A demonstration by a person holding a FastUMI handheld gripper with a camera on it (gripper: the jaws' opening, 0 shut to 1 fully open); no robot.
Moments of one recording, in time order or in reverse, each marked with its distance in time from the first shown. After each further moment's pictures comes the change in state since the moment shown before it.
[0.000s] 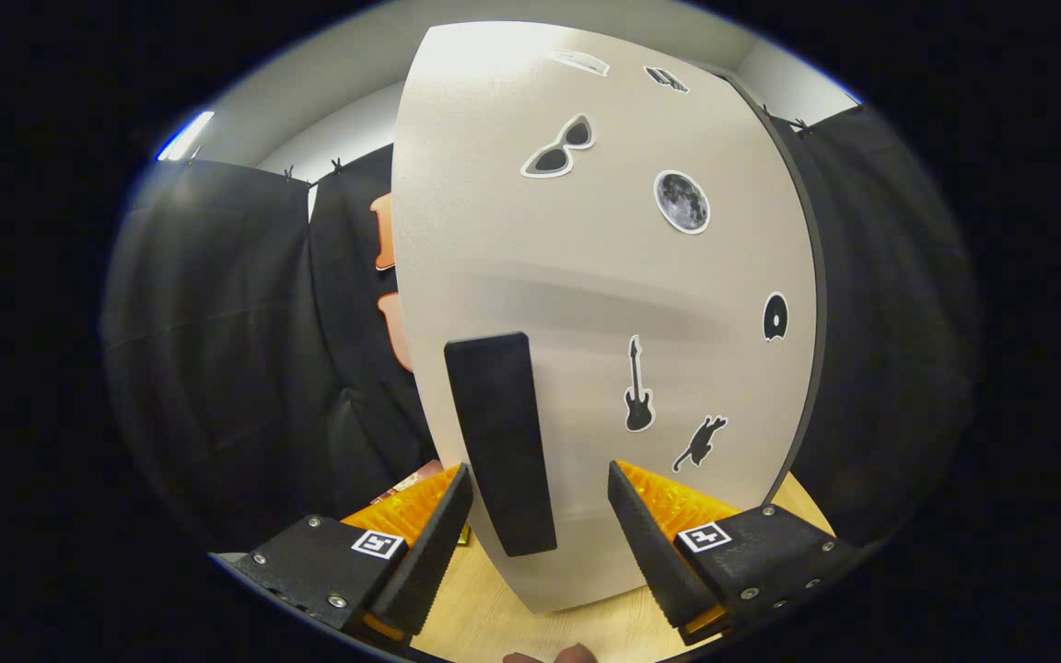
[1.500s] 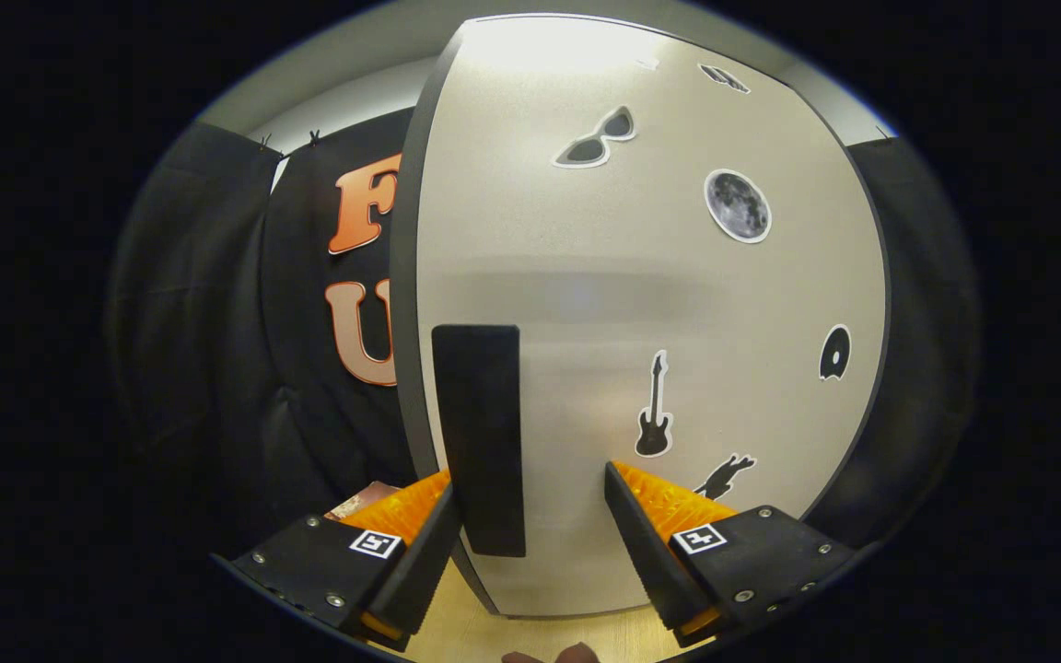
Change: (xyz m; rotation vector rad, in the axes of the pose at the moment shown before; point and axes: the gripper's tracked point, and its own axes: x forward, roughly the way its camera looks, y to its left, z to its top) arm 0.041 -0.014 0.006 -0.093 -0.009 -0.181
